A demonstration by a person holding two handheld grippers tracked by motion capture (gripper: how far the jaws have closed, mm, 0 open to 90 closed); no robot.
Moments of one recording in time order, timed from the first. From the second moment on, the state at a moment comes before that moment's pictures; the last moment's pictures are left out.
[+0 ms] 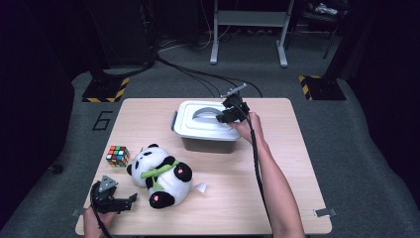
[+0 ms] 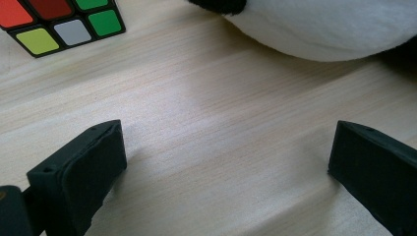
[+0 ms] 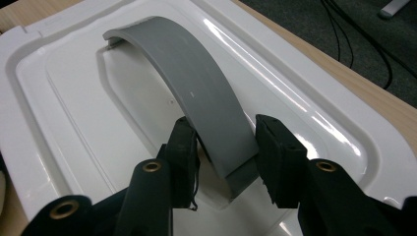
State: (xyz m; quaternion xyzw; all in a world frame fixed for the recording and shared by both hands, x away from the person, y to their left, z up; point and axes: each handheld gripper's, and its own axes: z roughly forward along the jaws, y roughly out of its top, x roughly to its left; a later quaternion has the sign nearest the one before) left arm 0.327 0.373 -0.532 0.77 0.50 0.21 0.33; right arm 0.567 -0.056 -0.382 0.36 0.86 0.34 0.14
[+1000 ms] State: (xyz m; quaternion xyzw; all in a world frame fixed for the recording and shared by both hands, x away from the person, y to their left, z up) left arm 0.327 0.372 -0.532 0.77 0.50 0.21 0.33; right arm 0.512 -0.085 -0.383 0.39 0.84 0.34 0.16
